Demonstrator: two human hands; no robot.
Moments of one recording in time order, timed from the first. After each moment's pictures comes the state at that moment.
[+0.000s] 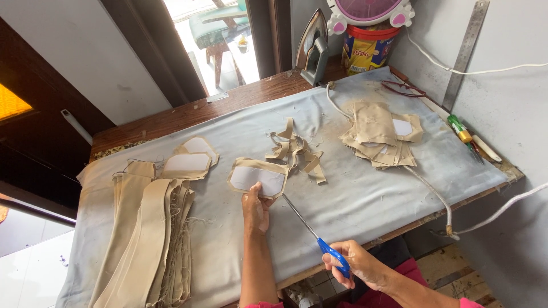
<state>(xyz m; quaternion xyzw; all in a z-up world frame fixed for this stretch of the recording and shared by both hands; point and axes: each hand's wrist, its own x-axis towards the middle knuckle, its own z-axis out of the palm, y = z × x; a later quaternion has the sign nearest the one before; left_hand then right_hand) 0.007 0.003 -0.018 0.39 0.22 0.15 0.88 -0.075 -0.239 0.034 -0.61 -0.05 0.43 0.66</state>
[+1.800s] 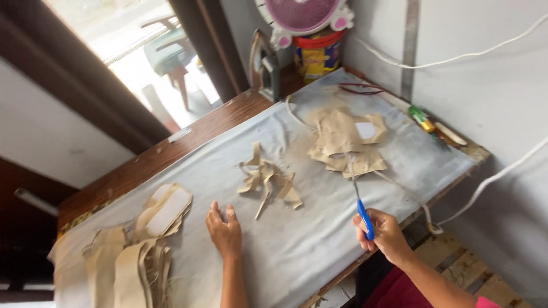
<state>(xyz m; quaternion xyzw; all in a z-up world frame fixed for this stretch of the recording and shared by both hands) 0.055 0.028 -0.034 0.86 0.20 0.29 0.38 -0.004 -0.319 0.006 -0.64 0.03 0.10 0.76</state>
